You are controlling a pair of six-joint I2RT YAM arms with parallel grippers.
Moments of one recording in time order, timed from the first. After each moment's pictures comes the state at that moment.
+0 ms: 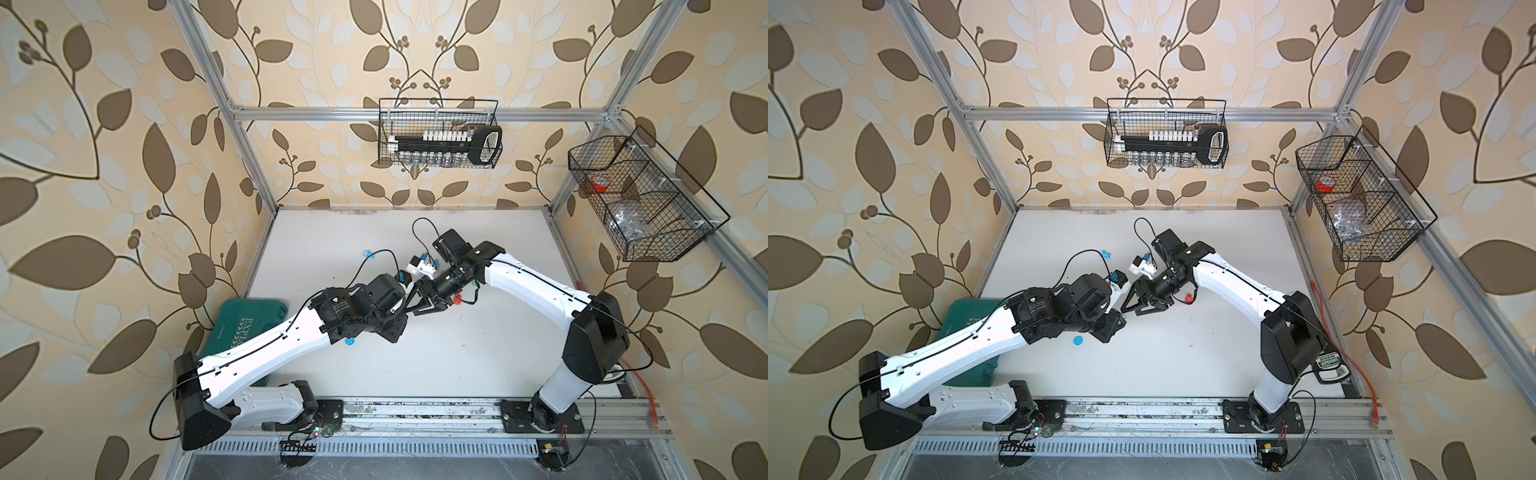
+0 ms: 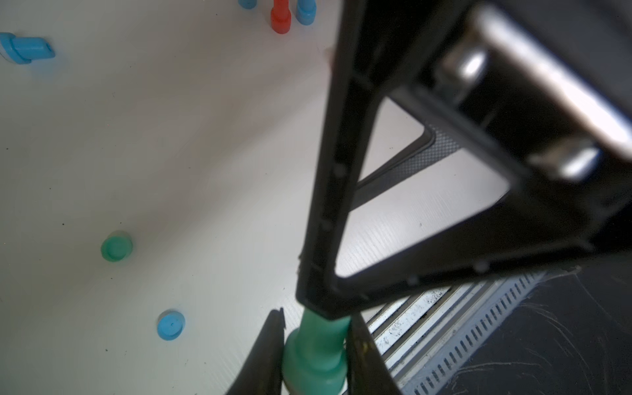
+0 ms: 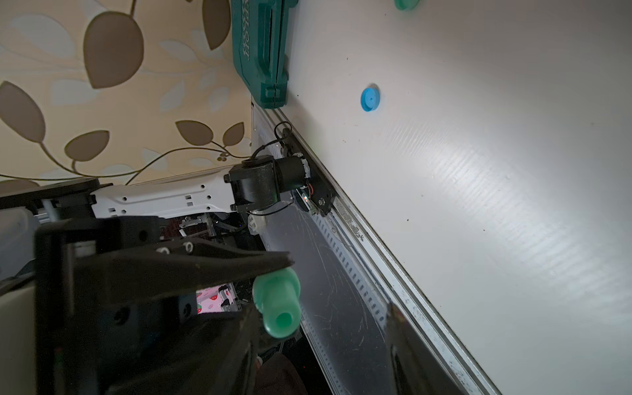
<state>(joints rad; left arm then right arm) -0.95 1.18 1.13 -0.93 -0.03 -0.41 0.64 1.70 1.39 -0.89 -0.90 0.46</state>
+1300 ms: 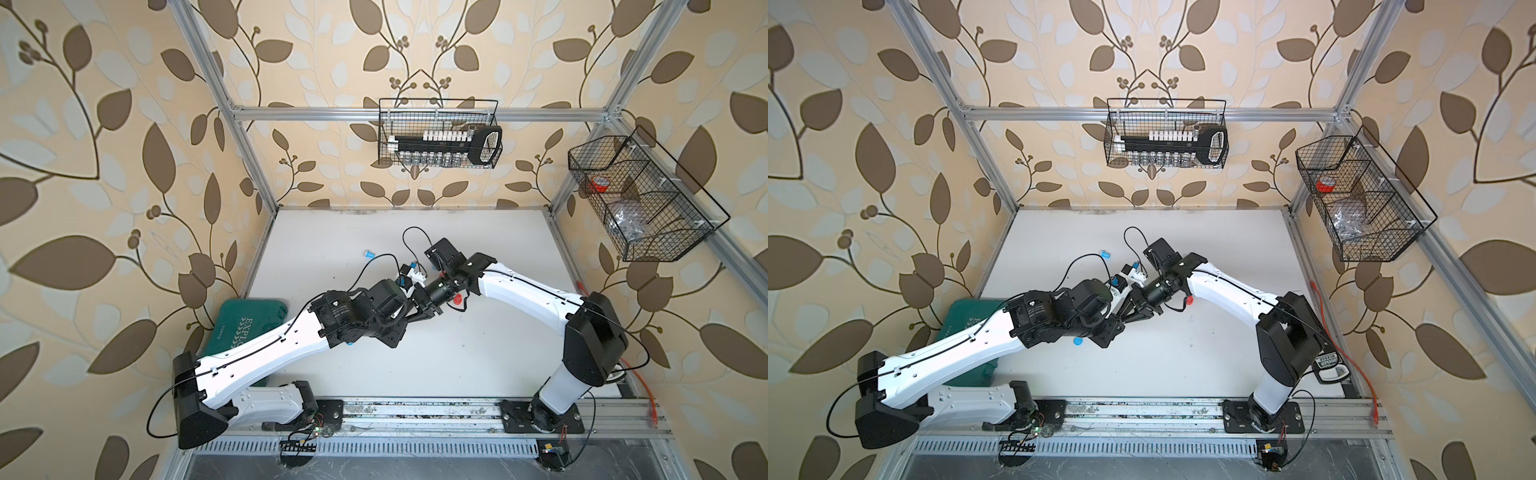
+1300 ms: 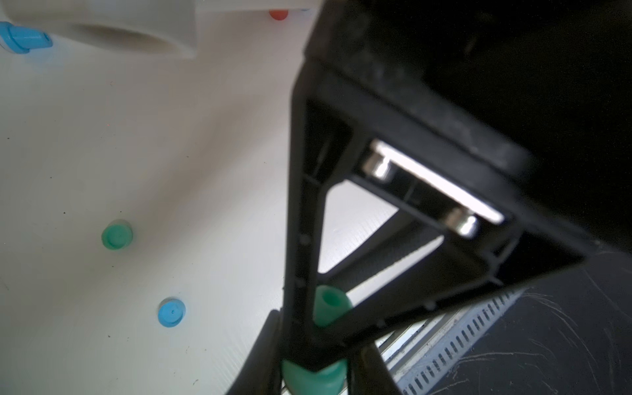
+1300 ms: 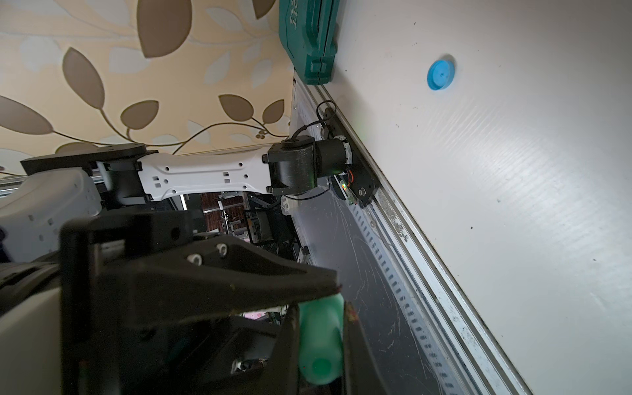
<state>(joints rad) -0.98 1.16 1.13 -0.96 -0.05 -0.43 0.69 1.70 1.32 -0.71 -1.04 0.54</state>
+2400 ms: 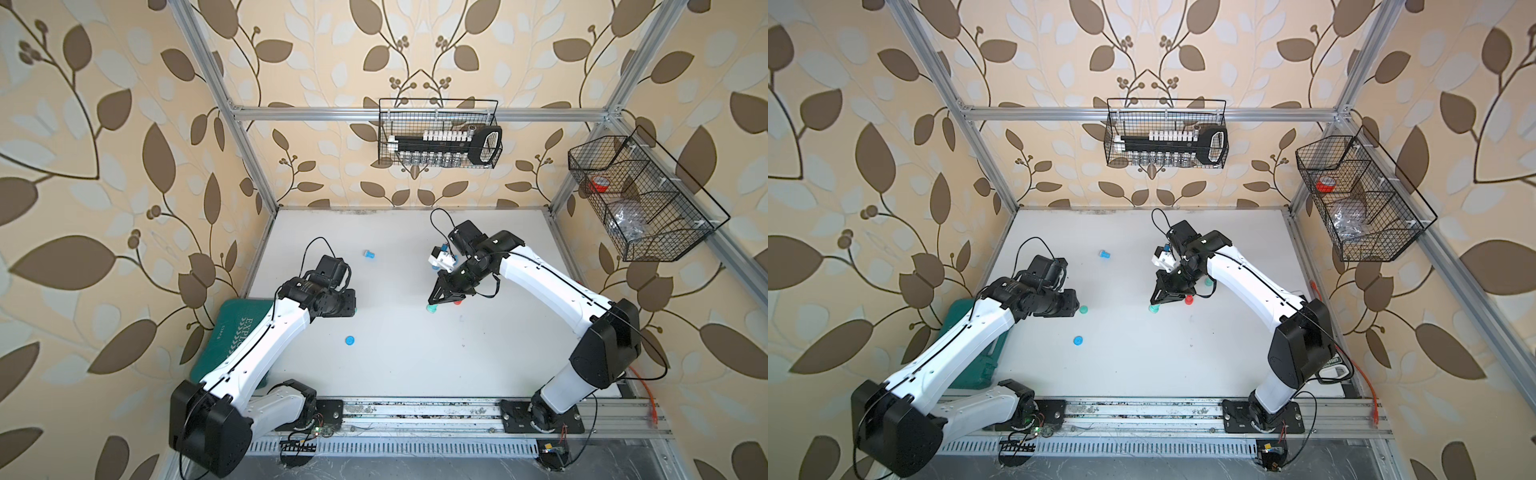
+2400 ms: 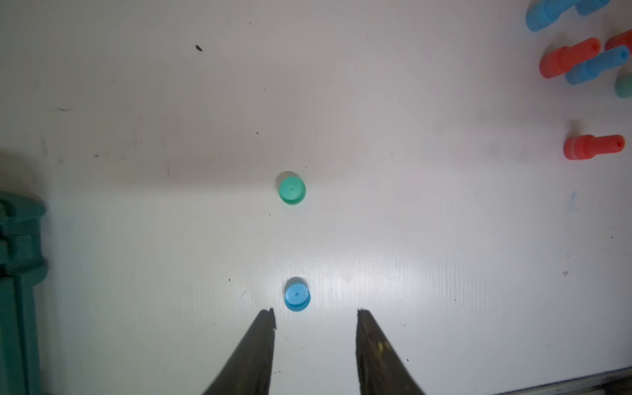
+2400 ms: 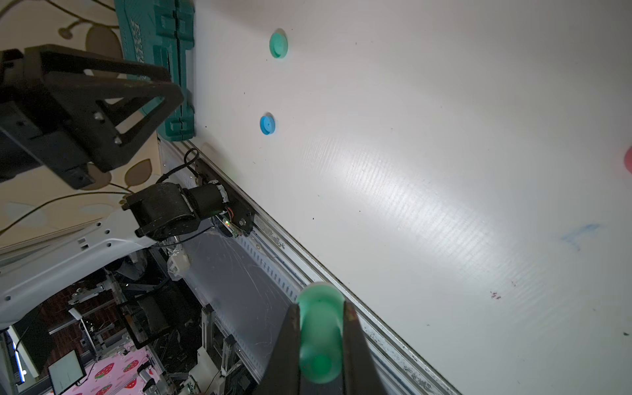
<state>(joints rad) -0.35 1.17 0.94 -0.90 0.05 -0.38 0.55 1.65 1.49 -1.14 -0.55 0.35</state>
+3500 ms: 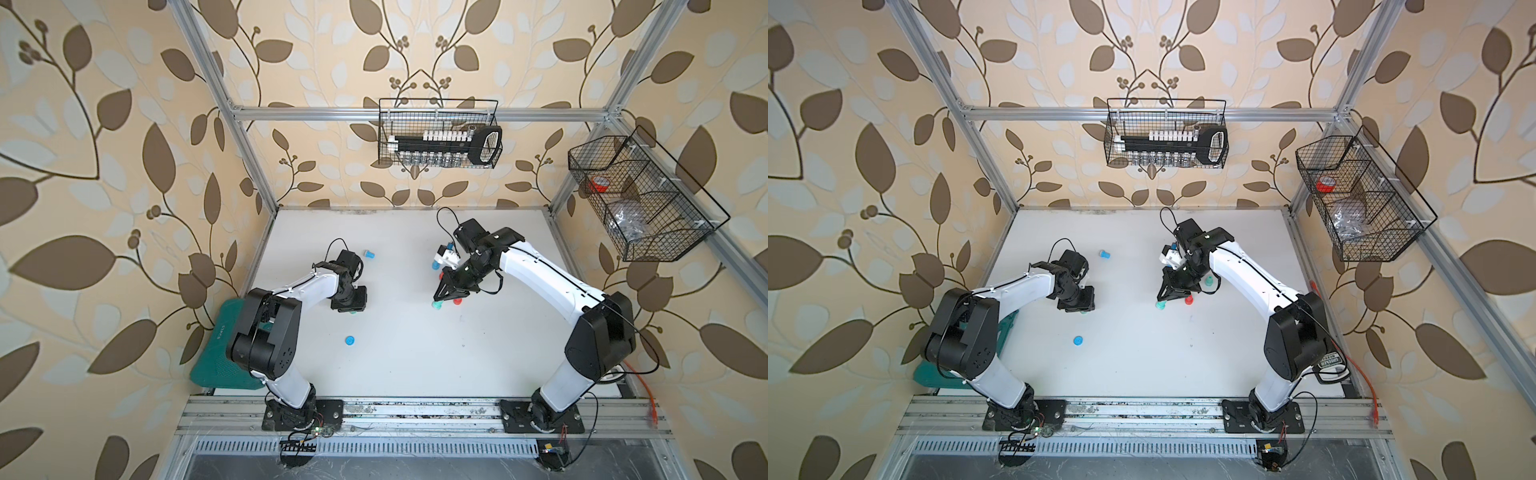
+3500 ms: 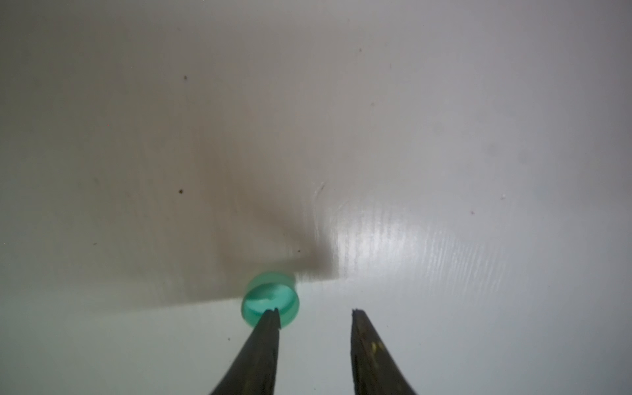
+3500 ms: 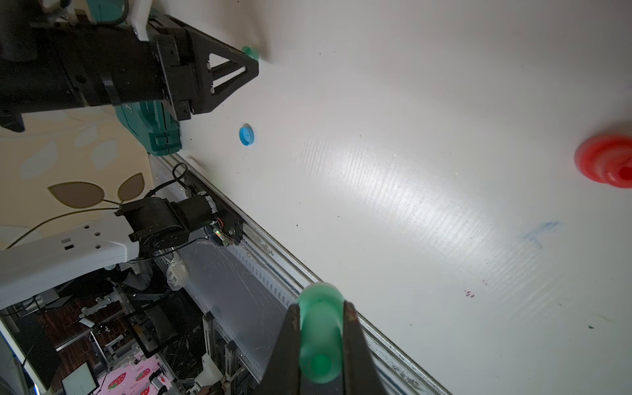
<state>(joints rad) -0.28 1.64 0.97 -0.67 0.15 -0.32 0.48 1.69 1.49 -1.15 -0.56 0.31</state>
